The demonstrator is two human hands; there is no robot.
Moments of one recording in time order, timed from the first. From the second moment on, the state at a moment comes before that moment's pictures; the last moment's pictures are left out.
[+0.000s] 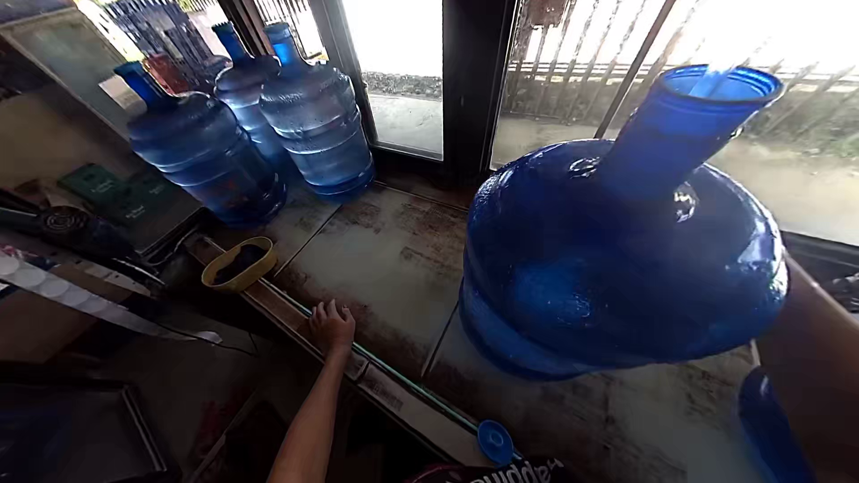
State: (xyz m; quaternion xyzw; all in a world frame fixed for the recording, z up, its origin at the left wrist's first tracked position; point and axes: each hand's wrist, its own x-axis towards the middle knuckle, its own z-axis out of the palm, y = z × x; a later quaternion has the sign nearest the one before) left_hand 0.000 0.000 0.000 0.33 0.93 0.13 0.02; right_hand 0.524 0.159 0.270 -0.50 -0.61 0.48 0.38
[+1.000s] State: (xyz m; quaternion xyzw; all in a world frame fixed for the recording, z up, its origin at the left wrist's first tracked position) left_hand -0.007 -0.019 -0.002 0.48 0.84 0.24 0.04; right_hand 0.386 0.089 0.374 -0.47 -0.57 0.32 0.59
